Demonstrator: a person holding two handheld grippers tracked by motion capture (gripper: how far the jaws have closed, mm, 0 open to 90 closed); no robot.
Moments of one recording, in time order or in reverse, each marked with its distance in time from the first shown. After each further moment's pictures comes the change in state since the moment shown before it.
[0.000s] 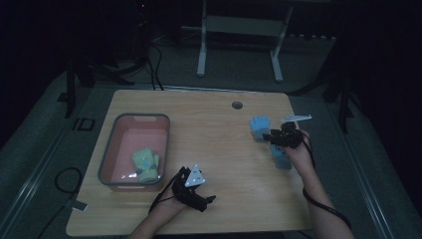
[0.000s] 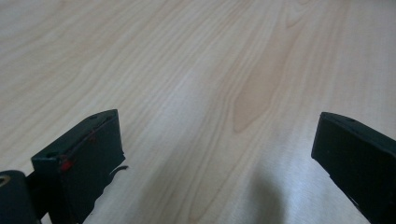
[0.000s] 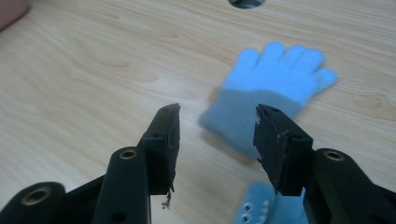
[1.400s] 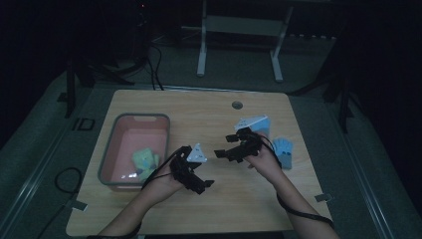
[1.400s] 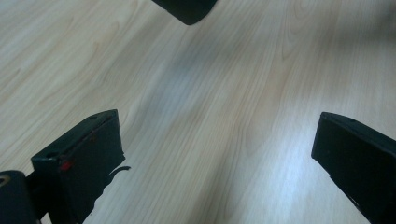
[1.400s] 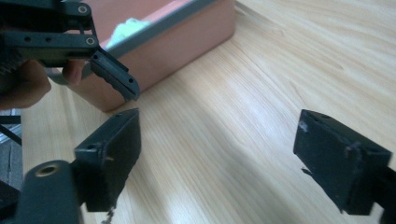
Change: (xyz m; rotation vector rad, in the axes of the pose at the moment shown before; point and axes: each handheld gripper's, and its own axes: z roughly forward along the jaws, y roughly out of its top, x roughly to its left) left arm 0.021 0.069 -0.035 0.093 -0.010 0.060; right arm 0.154 0.044 0.008 0.030 0.405 -0.195
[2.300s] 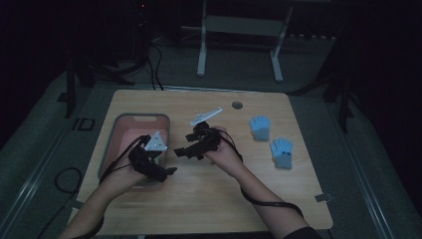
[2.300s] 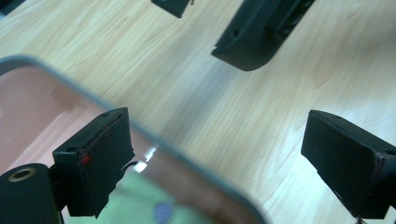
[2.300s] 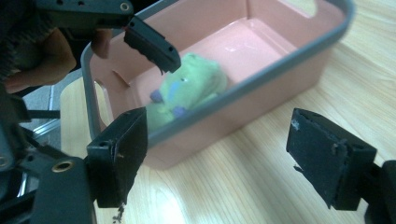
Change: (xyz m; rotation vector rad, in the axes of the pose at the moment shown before) left arm 0.052 -0.034 -0.080 0.082 0.114 -0.041; right arm 0.058 0.065 0.078 0.036 0.114 -0.040
